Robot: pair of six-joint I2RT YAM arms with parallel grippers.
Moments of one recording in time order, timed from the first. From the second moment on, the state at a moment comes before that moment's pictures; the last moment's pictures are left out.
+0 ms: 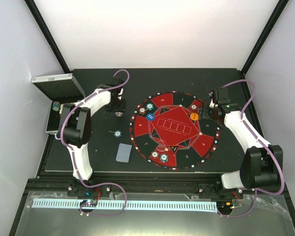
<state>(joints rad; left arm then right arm) -0.26 1.97 1.46 -0.75 -0.08 -0.25 0.13 1.39 1.01 -0.63 0.02 0.26</state>
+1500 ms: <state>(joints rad) -0.25 1.98 1.47 -0.75 -0.09 -0.25 0.13 1.40 1.01 -0.63 0.02 0.24</state>
